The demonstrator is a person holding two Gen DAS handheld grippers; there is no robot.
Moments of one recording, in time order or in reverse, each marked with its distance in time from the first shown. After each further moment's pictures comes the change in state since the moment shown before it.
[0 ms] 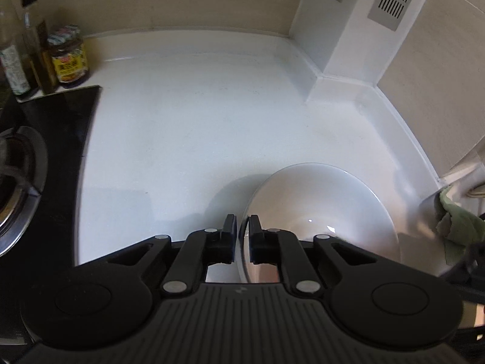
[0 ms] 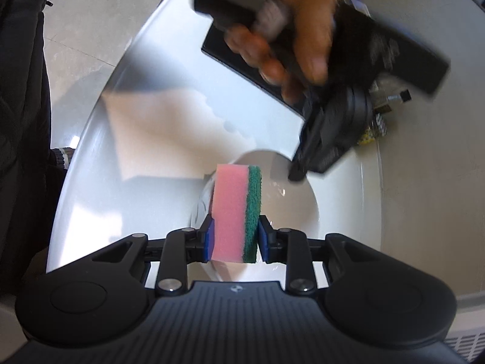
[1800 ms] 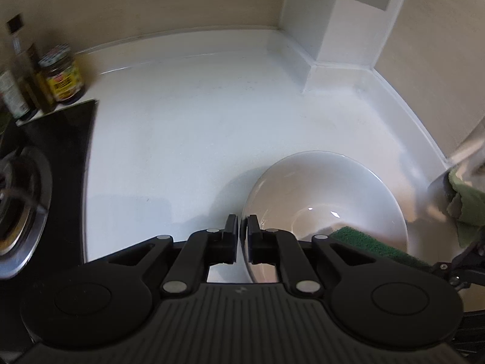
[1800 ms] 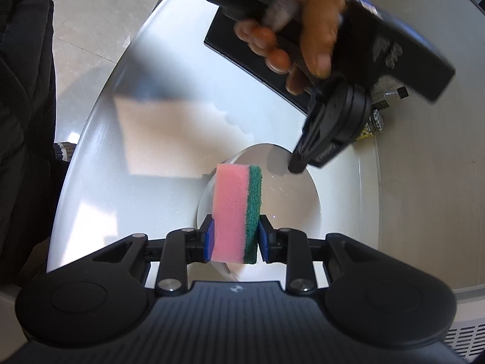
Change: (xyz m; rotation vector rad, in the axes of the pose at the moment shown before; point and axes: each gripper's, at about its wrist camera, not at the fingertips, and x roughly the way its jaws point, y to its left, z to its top) left arm 0.007 -0.016 -0.001 0.063 0.016 0.048; right arm -0.019 0.006 -0.015 -0.010 0.006 -0.016
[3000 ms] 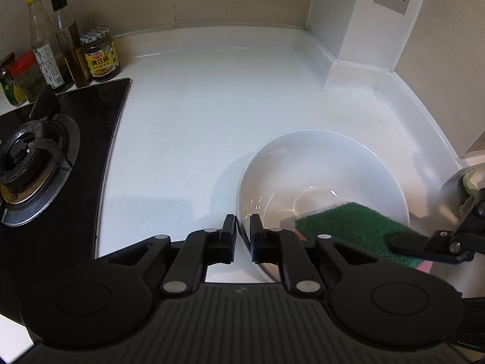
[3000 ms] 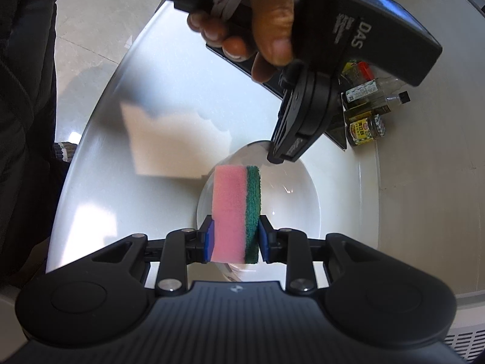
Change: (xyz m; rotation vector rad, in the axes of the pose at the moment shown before) left arm -0.005 -0.014 -0.027 -0.056 -0.013 0.092; right arm -0.003 -0.013 -0.015 -0.015 -0.013 0.006
